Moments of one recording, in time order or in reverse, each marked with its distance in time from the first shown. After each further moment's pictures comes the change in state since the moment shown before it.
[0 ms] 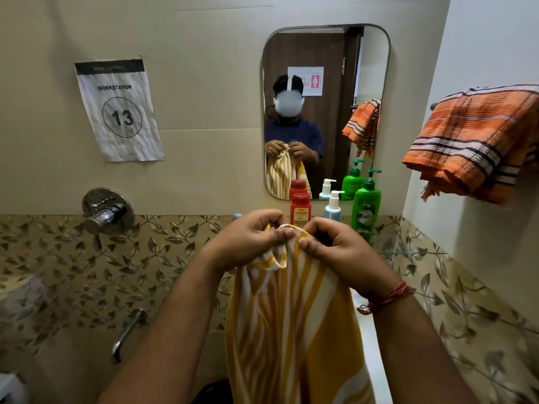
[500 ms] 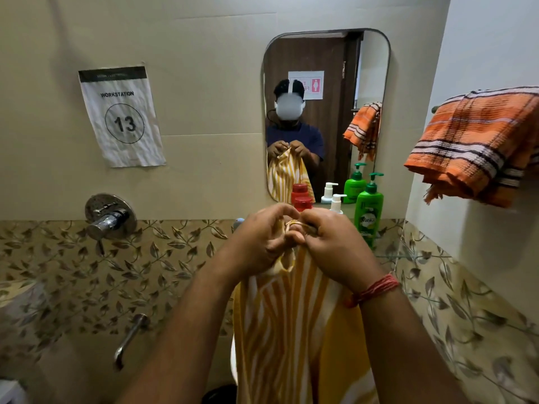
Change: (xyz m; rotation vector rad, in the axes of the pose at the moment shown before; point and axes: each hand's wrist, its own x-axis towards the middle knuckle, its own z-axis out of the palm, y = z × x) left_hand 0.005 0.004 0.012 0.291 0.165 0.135; right_hand 0.023 -0.022 0.013 -0.528 0.195 -0.095
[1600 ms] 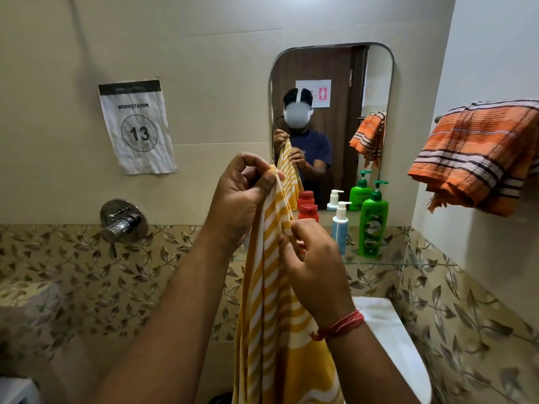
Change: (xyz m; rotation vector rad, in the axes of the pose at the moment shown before) left_hand 0.017 0.036 -0.044 -0.715 0.384 0.061; right_hand -0.023 -0.031 0.040 0.262 0.312 0.001
